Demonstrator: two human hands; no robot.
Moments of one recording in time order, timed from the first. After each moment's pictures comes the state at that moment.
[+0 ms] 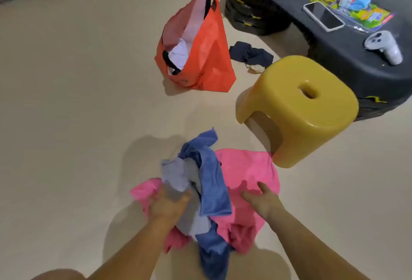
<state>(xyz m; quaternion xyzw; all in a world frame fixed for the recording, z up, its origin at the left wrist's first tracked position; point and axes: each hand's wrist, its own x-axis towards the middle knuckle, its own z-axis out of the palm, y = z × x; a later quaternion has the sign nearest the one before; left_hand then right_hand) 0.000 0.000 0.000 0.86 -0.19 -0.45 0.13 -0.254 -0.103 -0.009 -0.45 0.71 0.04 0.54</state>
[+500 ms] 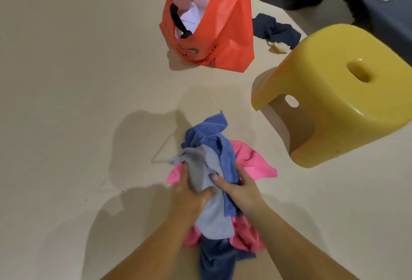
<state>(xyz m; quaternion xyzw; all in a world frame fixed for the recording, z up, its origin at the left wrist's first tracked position) -0.032 -0.024 -0.086 0.81 -0.22 -0.47 0.27 -0.179 -0.101 -0.077 -0.41 0.61 -0.12 0.67</state>
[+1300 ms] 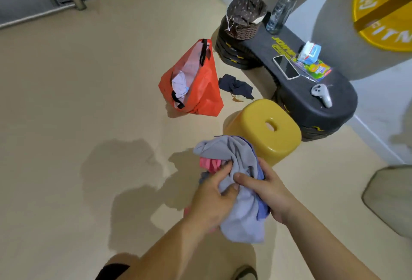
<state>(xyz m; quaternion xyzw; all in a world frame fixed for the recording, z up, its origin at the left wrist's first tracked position) -0.066 -0.029 0.340 0.62 -0.36 -0.59 0.38 -0.220 -0.100 0.362 -0.41 0.55 -0.18 0.70</state>
